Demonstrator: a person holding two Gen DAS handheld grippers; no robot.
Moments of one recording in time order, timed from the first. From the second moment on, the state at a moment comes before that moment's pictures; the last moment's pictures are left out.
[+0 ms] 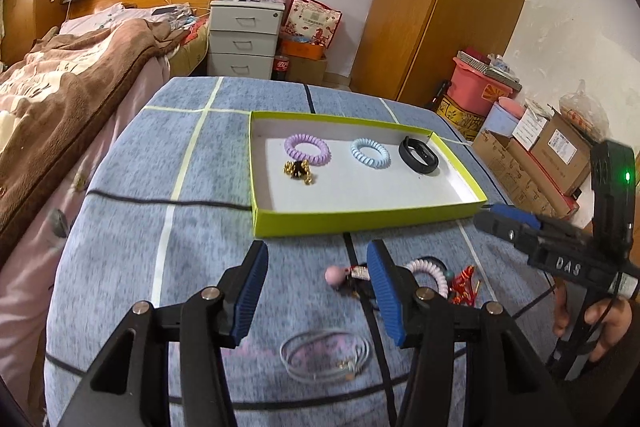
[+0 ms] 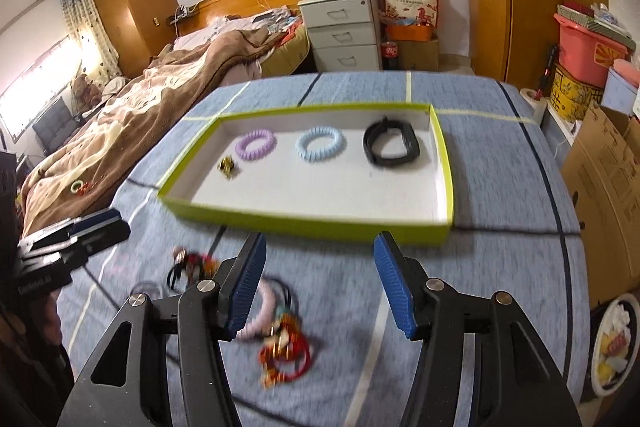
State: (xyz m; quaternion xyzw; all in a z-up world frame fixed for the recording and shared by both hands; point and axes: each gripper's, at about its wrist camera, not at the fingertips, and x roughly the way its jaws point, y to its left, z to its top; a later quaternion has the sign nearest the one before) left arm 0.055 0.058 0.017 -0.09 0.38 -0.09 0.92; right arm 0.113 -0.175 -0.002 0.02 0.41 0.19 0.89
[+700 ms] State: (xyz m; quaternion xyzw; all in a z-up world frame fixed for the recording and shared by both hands) left arm 0.021 0.079 -0.008 -0.12 0.40 -0.07 0.91; right arm 0.082 -0.153 -0.042 -0.03 0.44 0.22 0.87
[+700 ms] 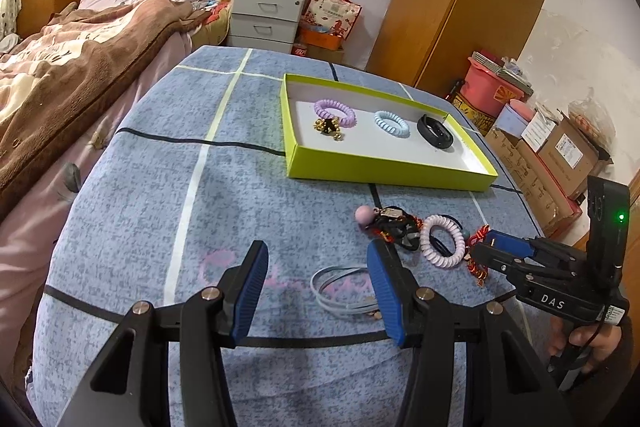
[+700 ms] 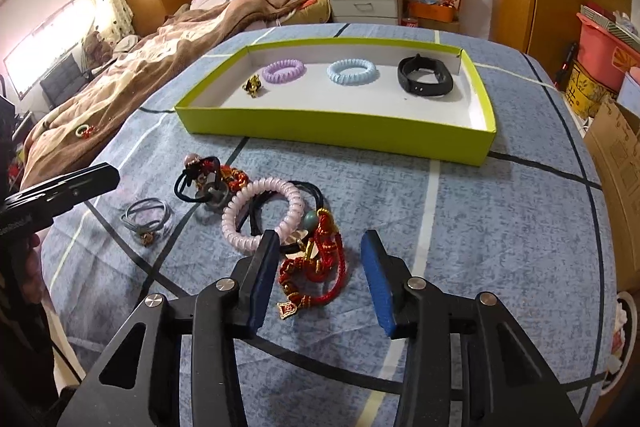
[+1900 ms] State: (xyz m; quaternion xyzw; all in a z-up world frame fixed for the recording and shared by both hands) left arm 0.013 0.061 -0.020 -0.09 0.42 -0.11 0.90; right arm 0.062 -0.195 -0.007 0.06 0.38 0.21 0.90
